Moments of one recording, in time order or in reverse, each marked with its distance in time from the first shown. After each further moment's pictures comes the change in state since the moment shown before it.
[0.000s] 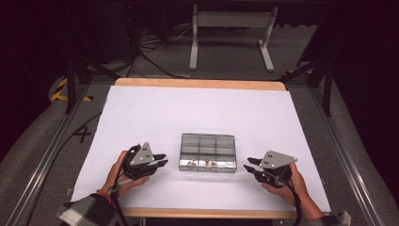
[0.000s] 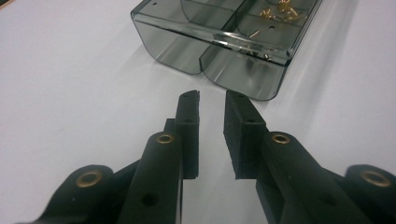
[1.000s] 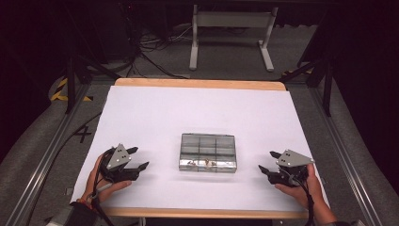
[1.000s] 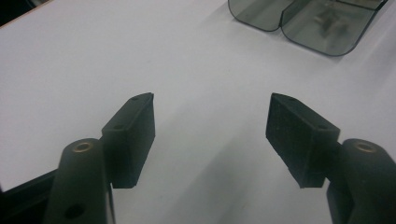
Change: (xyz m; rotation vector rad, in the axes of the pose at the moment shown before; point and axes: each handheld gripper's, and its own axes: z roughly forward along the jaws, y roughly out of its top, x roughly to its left) left arm 0.016 -0.046 -0.038 -0.018 0.193 -0.136; right arm -0.024 -0.032 -0.021 0.037 -0.164 0.079
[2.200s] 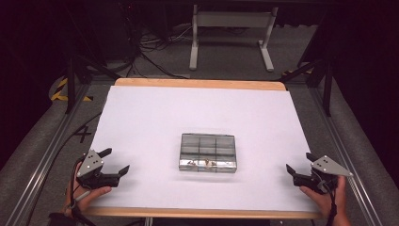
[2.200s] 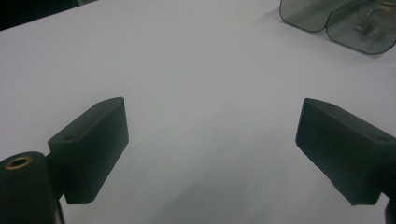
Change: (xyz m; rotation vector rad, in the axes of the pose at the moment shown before) left arm 0.024 -0.049 -0.033 -0.123 0.080 -0.147; right arm -0.039 -0.068 -0.034 -0.099 -0.251 0.240
